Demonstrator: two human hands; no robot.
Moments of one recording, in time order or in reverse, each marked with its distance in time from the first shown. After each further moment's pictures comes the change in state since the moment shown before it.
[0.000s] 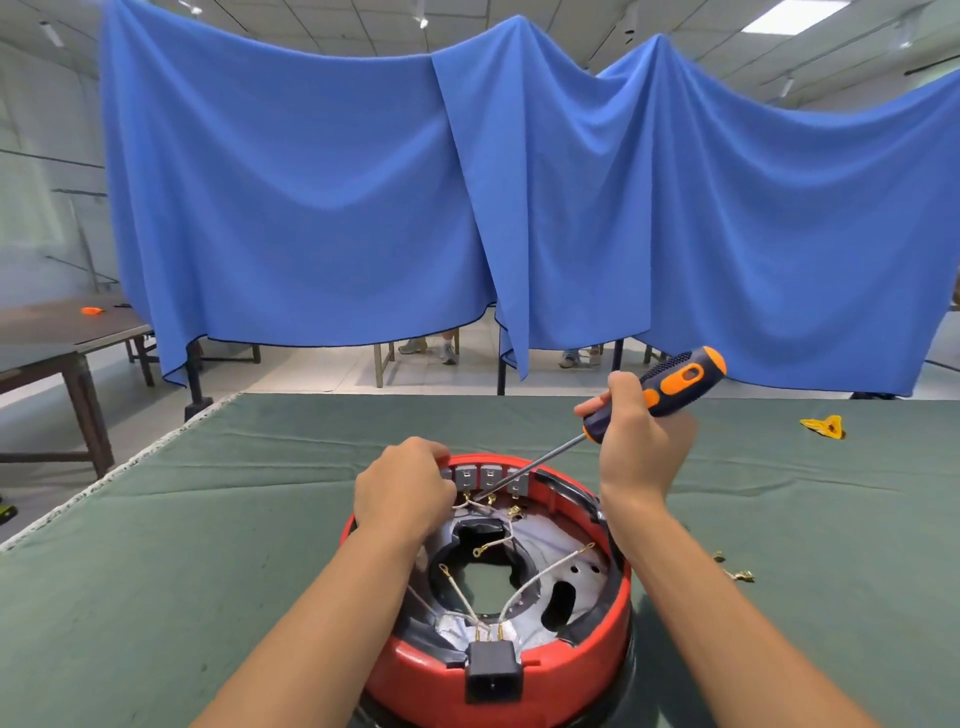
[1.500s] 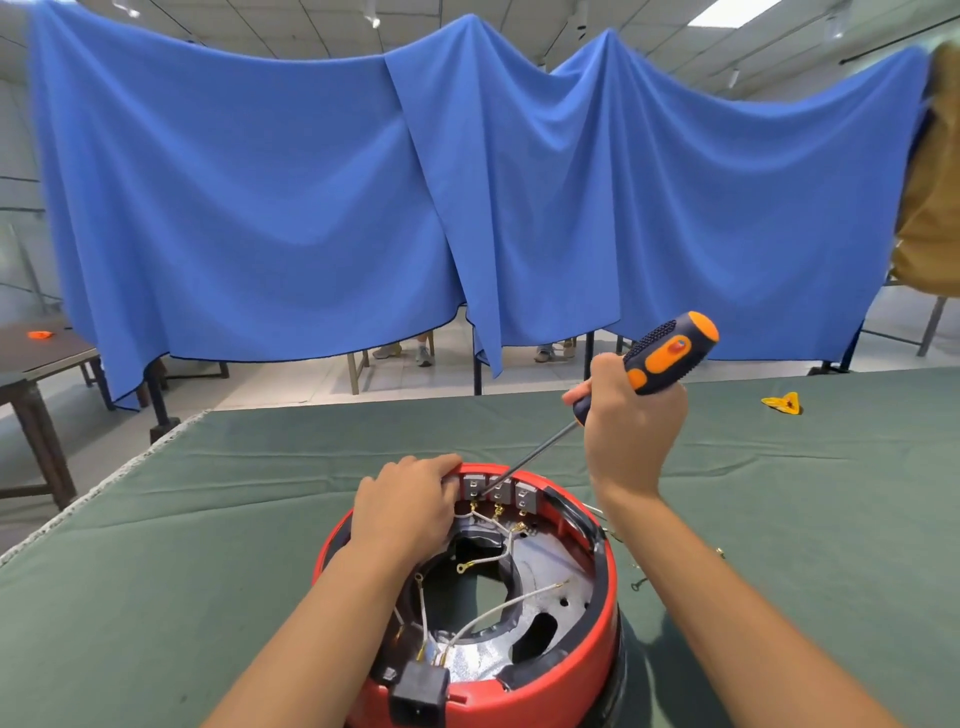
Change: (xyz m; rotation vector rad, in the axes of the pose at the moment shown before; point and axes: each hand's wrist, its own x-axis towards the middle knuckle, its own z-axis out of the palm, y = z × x) left_hand -0.005 0.004 0.009 0.150 -0.124 0.248; right_hand 0.001 -0.022 -0.004 -0.053 -0.022 -0.193
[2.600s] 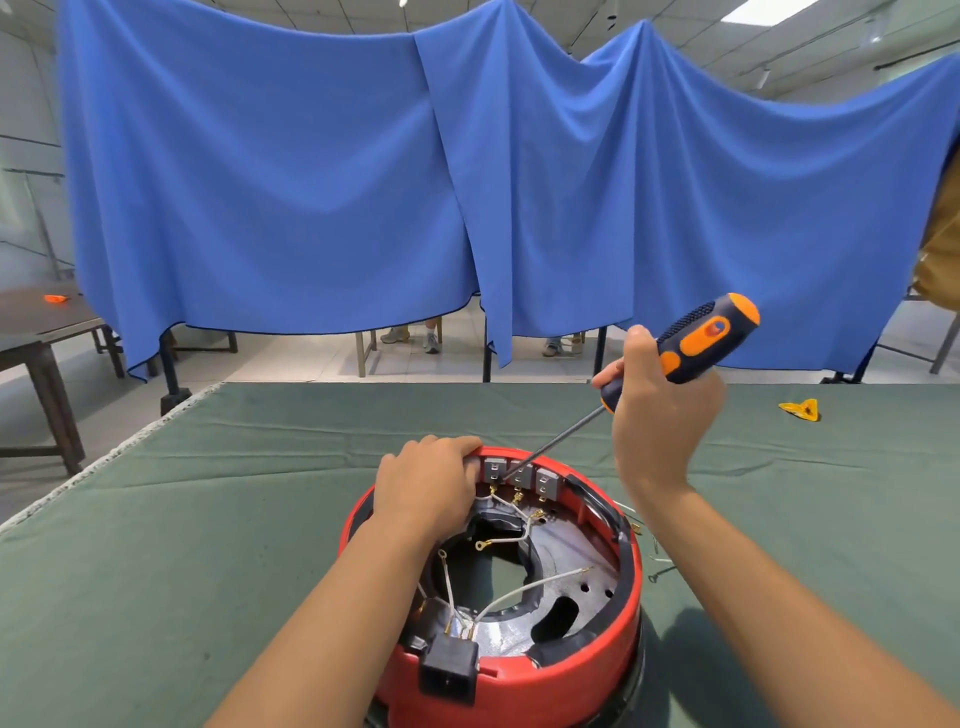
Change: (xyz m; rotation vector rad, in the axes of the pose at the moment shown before) left_hand 0.000 -0.002 0.001 -0.043 0.011 -0.006; right_hand 0.000 0.002 0.005 0.050 -0.017 -0.071
